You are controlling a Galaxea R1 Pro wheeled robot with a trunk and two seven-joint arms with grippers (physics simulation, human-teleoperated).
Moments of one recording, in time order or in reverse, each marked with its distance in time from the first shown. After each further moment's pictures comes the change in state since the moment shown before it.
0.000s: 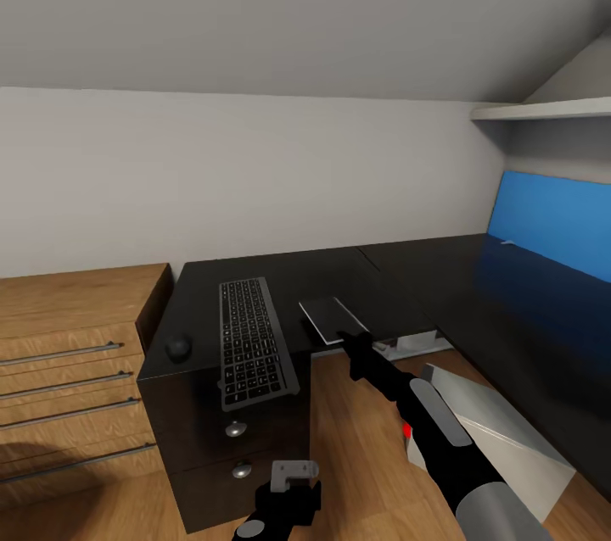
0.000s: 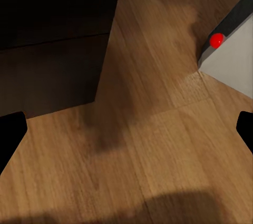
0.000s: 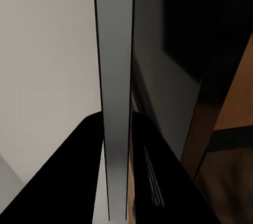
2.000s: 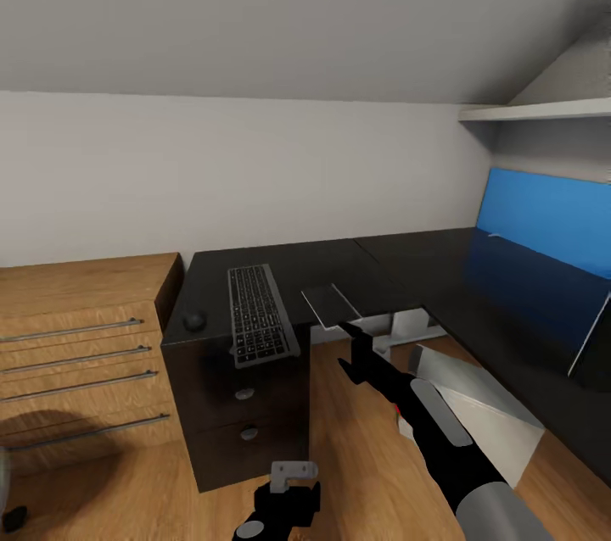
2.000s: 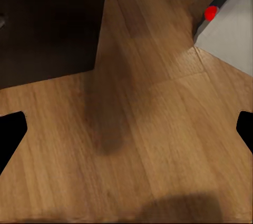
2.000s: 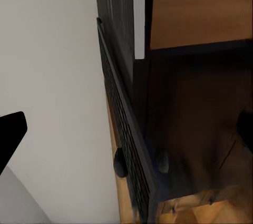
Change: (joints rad) left arm 0.000 0.000 0.002 0.007 0.001 0.000 0.000; right arm 0.000 -0.001 -0.004 0.001 0.002 -0.002 -0.053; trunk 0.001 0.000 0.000
